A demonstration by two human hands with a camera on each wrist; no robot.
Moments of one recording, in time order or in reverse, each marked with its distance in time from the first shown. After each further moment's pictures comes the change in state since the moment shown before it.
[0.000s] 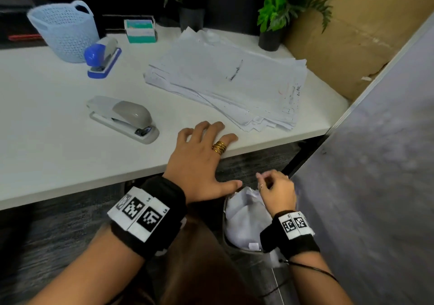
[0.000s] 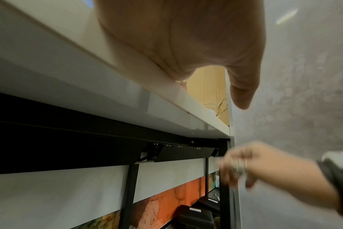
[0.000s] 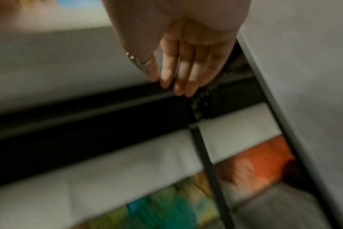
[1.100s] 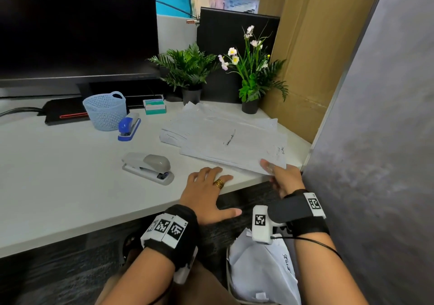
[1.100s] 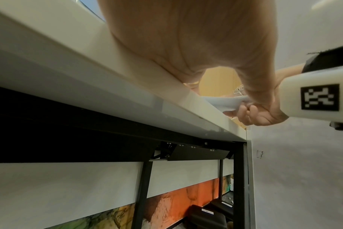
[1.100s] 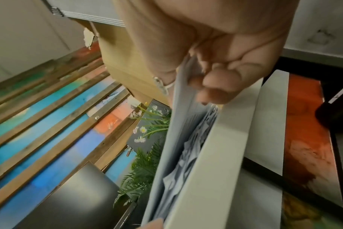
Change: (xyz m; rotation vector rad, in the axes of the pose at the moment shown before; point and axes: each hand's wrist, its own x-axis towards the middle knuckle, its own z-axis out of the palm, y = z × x) left_hand 0.000 -0.006 -0.004 0.008 -0.149 0.015; right_hand 0.053 -0.102 -0.114 0.882 -0.040 0.514
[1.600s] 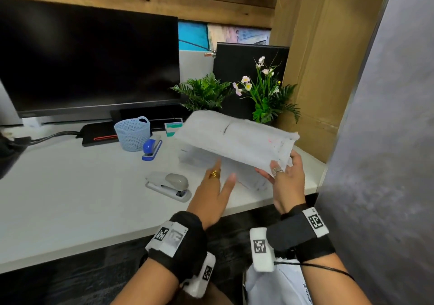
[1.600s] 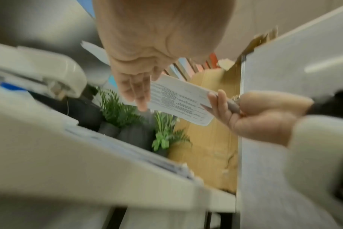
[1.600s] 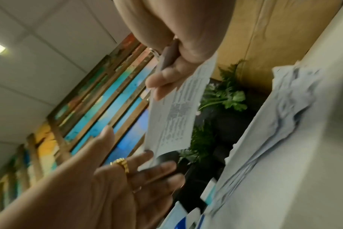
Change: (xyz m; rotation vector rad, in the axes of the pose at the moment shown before) left_hand -0.017 0.009 -0.059 -0.840 0.304 -0.222; right_hand -0.062 -0.040 0.039 0.528 -0.207 -0.413
